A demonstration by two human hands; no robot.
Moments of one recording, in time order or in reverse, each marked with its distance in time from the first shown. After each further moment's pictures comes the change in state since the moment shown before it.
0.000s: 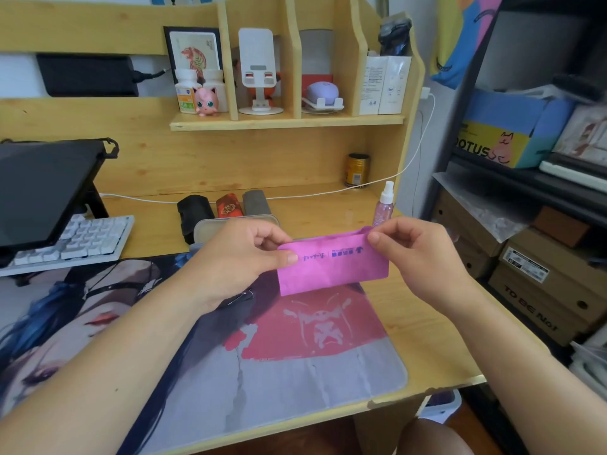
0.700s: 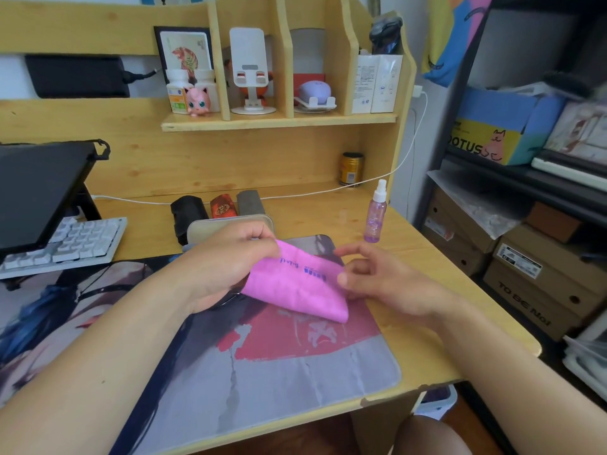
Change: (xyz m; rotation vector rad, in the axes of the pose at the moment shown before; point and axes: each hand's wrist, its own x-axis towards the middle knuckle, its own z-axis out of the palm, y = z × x) left_hand 0.002 0.007 0.002 -0.098 -0.030 -0.192; right_hand -0.003 0.027 0.013 0.309 -0.503 0.287
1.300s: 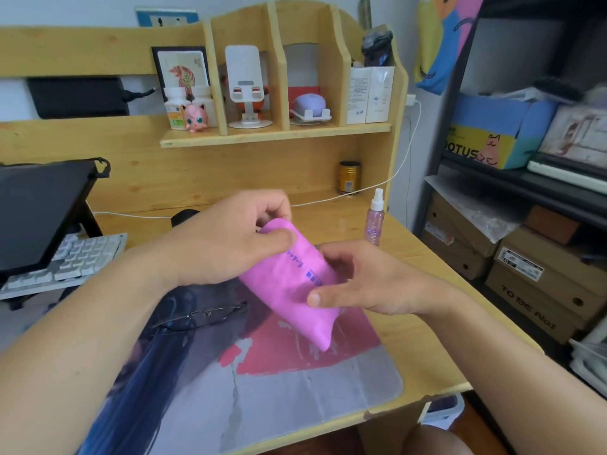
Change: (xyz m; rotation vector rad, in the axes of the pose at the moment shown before) left_hand -0.013 0.058 -0.018 0.482 -0.129 0.435; right_hand 0.007 -0.043 0.022 -0.264 -0.174 -0.246
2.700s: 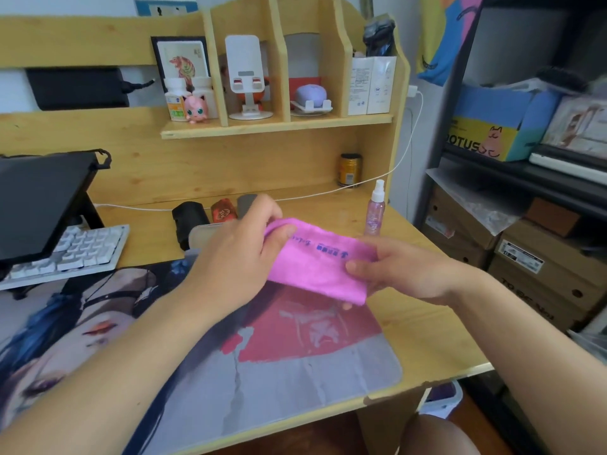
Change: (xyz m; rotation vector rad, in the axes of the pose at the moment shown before) left_hand -0.008 -0.045 0.052 0.197 0.387 0.097; right_hand -0.021 0.017 -0.028 0.081 -0.034 0.227
